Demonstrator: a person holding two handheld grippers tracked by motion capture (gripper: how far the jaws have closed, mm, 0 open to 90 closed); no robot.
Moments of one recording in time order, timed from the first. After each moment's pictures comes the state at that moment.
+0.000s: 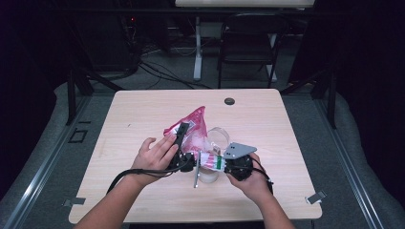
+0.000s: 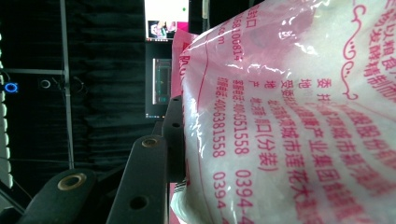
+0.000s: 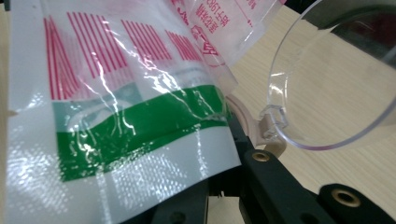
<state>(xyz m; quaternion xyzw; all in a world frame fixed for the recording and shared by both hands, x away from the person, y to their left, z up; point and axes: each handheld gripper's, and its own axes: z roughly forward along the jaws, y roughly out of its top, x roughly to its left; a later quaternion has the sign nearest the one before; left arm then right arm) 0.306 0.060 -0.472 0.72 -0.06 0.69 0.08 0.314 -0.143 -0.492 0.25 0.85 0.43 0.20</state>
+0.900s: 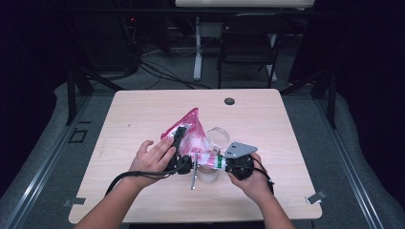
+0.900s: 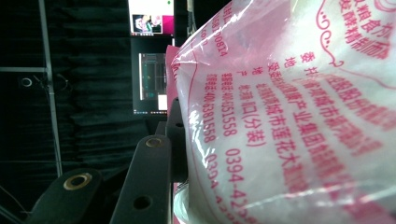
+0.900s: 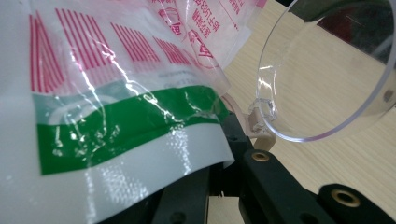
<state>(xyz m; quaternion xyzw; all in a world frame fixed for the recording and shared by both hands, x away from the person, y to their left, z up) 0.307 0.067 -0.484 0.74 -0.06 0.67 0.06 0.315 -0.145 -0.493 0.26 0.84 0.42 0.20</state>
